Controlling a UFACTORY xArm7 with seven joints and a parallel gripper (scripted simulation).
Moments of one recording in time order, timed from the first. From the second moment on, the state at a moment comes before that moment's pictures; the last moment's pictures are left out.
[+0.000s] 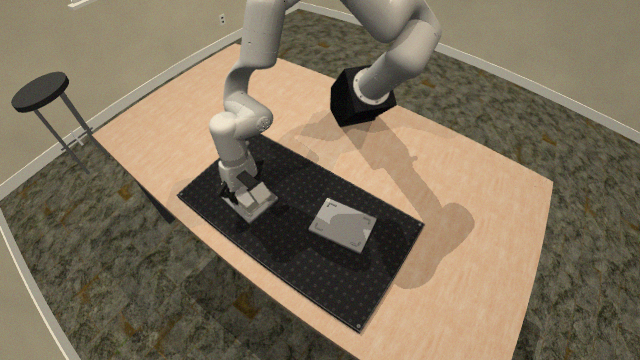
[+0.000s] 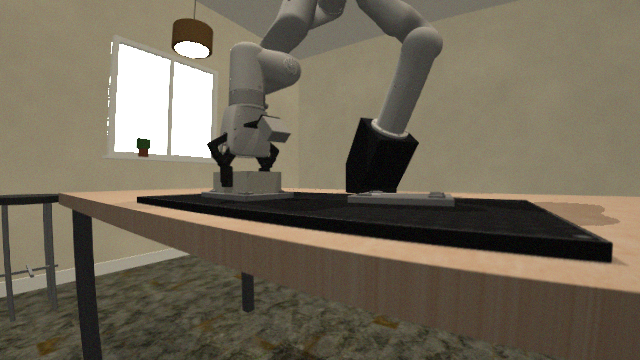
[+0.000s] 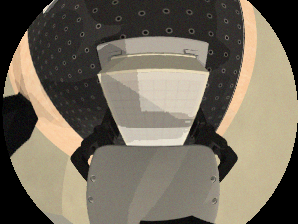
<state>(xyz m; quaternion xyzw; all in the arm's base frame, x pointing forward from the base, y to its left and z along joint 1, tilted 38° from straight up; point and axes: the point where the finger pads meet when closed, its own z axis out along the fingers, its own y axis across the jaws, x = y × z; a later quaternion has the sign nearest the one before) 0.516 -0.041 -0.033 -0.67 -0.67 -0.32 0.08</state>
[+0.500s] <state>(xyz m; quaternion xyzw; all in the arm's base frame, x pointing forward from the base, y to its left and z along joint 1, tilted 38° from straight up) 0.506 -0.060 -0.006 -0.67 -0.67 -0.32 0.08</state>
